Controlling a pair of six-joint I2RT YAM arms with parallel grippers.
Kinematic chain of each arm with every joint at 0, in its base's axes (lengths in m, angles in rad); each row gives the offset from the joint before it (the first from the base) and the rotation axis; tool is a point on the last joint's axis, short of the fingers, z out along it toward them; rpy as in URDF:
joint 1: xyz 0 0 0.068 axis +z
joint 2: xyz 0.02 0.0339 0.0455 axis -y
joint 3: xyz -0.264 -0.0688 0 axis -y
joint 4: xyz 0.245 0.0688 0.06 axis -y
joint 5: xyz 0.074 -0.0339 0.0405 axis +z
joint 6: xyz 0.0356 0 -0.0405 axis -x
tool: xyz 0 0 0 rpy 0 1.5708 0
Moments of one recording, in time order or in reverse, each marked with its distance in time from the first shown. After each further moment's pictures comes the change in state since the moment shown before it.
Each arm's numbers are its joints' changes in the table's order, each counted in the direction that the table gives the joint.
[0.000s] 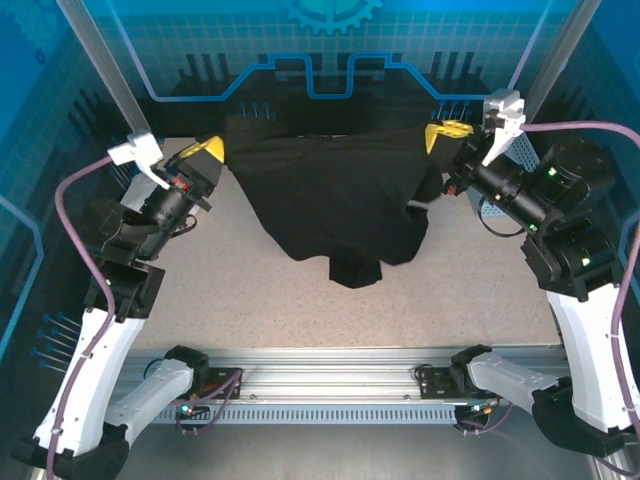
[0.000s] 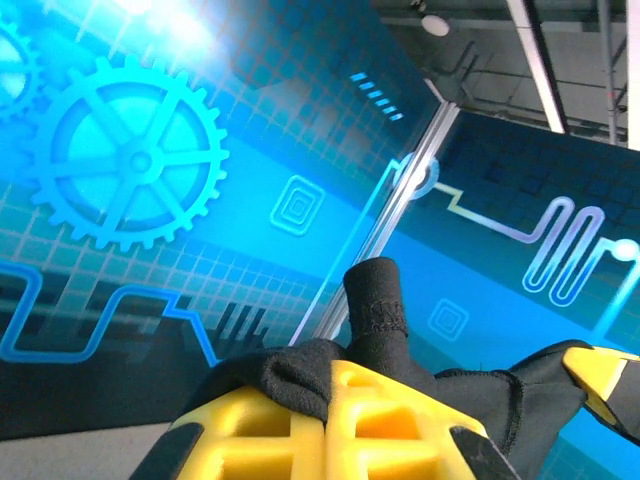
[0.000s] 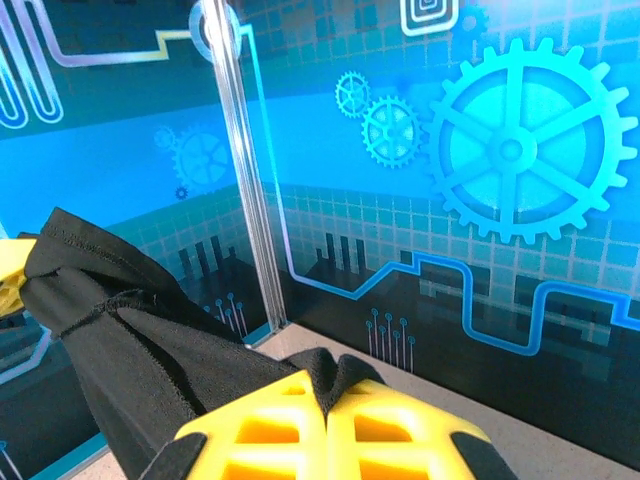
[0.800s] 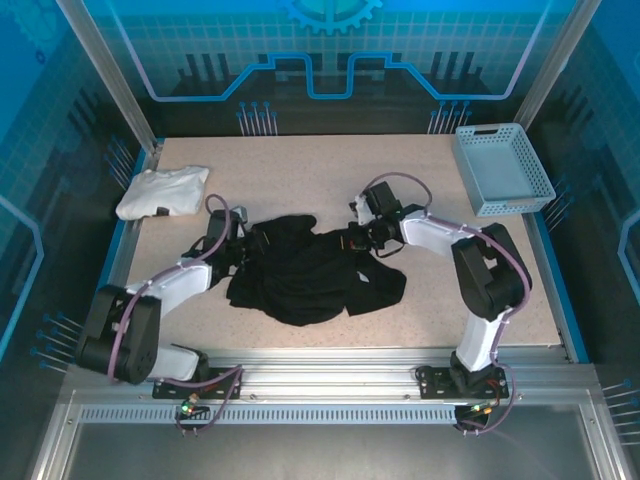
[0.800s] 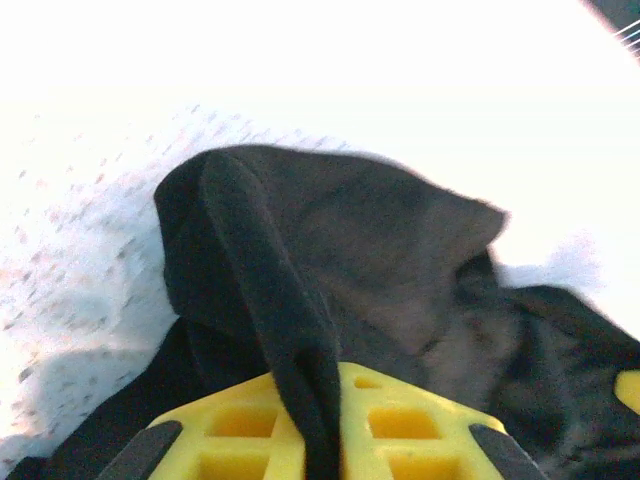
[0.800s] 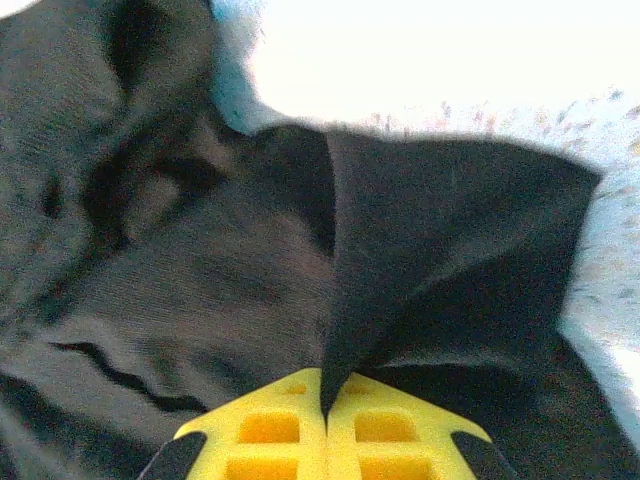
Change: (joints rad) left arm 0.027 -0.455 -0.562 0.013 0.118 0.026; right arm 0.074 -0.675 -0.578 0.221 0.097 -0.272
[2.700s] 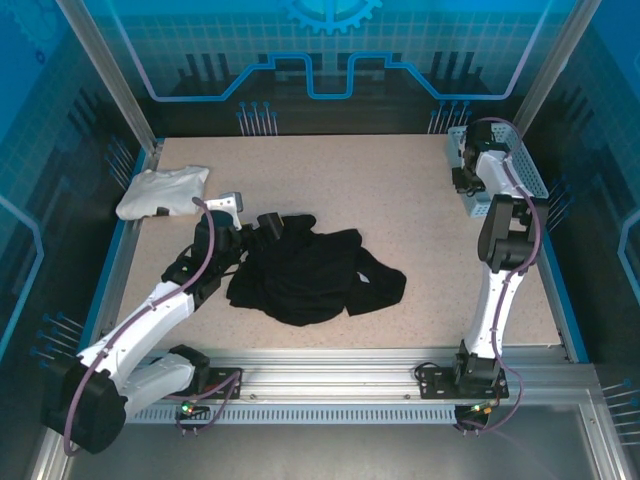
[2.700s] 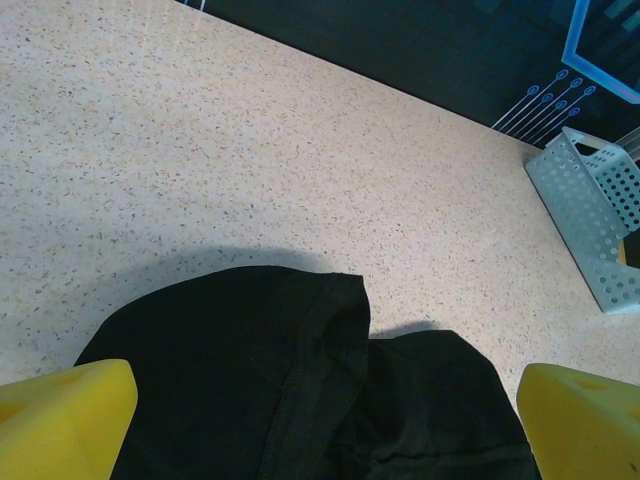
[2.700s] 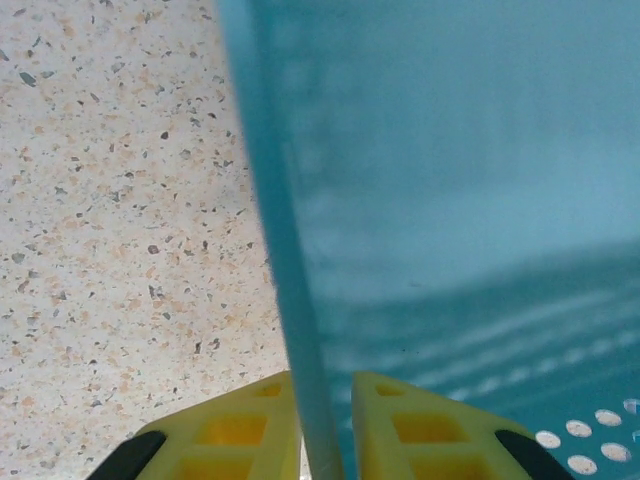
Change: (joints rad) left arm -0.154 0.259 0.045 -0.124 0.236 -0.084; right arm -0.559 -0.494 0.745 -0.475 -0.636 0.528
